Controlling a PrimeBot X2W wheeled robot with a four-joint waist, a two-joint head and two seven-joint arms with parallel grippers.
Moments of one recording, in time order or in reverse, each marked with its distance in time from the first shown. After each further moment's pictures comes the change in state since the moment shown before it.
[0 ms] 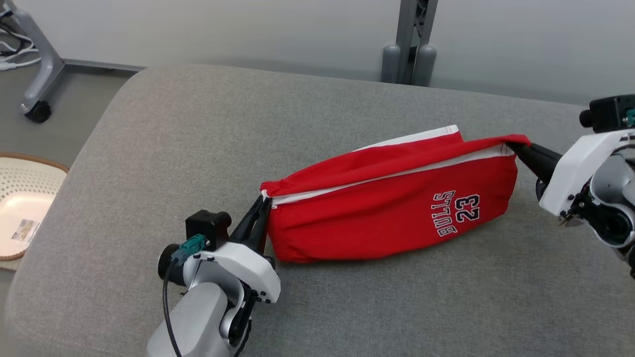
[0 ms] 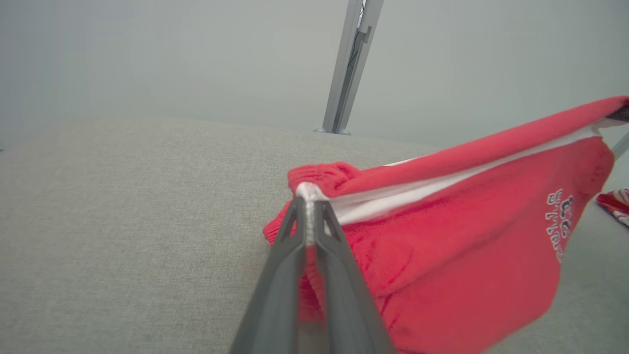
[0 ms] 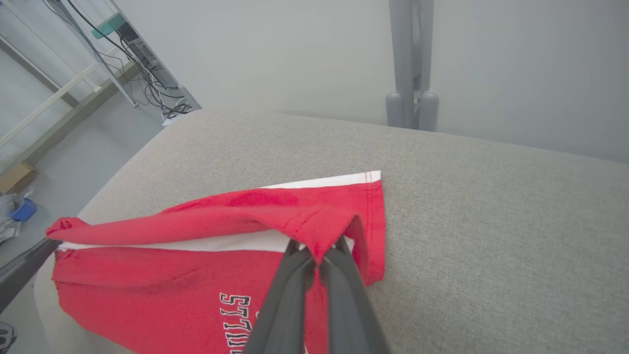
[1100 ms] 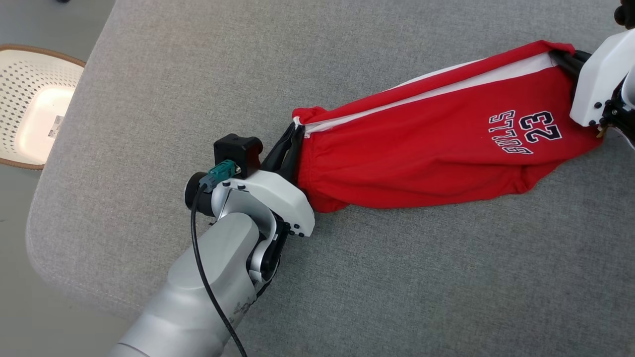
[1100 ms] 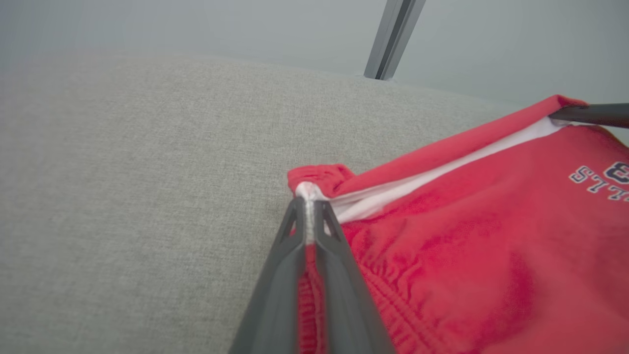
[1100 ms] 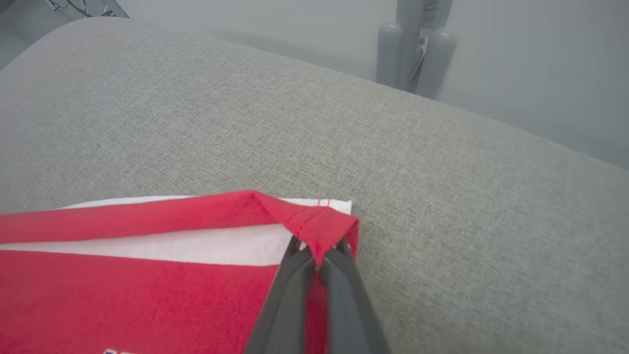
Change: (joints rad) left arm -0.299 0.000 -0.288 0.012 -0.294 0.137 0.000; right arm -0.375 0.087 0.156 0.323 -0.123 0.000 0.092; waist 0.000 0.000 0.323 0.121
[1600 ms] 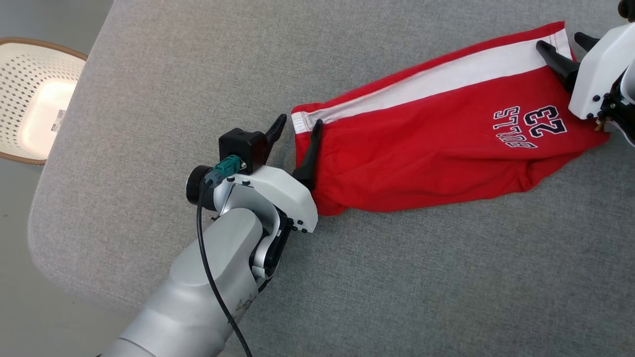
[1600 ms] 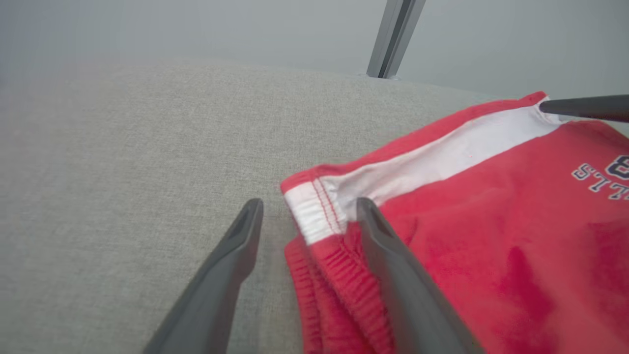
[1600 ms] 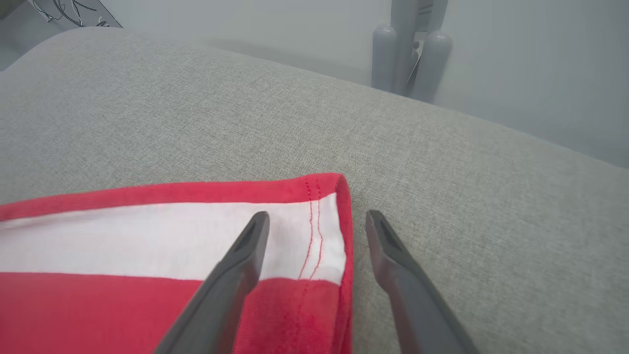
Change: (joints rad) left arm -0.021 0.000 -0.024 -0.013 0.005 0.021 0.000; right arm -0.024 0.034 0.015 0.067 0.012 0.000 -0.035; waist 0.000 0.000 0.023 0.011
